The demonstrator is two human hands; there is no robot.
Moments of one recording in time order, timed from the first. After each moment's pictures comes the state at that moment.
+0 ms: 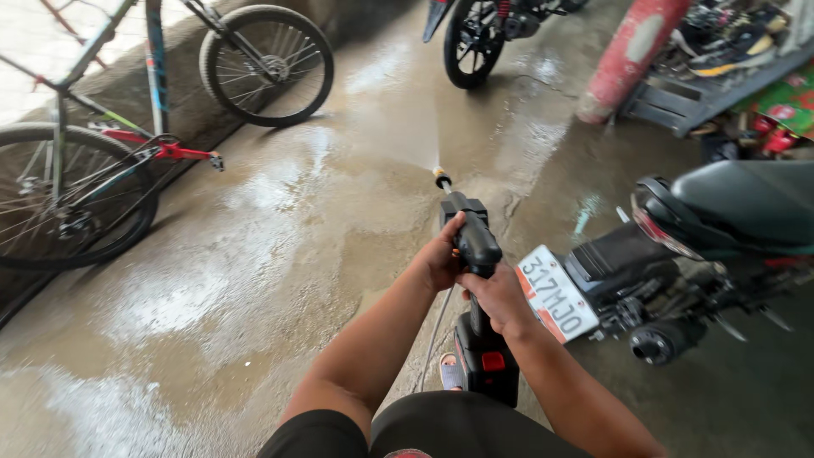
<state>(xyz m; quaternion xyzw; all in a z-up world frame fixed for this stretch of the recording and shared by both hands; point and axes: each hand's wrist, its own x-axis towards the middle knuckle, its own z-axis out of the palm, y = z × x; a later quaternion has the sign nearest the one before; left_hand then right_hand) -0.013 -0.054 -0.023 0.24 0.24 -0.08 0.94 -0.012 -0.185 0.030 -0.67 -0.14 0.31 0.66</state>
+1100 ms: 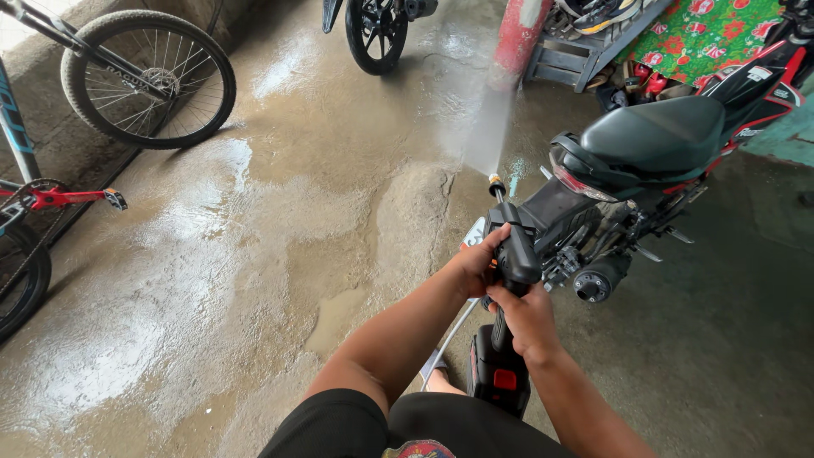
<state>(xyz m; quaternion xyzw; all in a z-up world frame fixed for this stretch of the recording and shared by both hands) 0.041 -0.175 -0.026 0.31 0.21 -0.29 0.88 -0.019 -0.286 0.022 -0.66 -0.02 0.14 0.74</state>
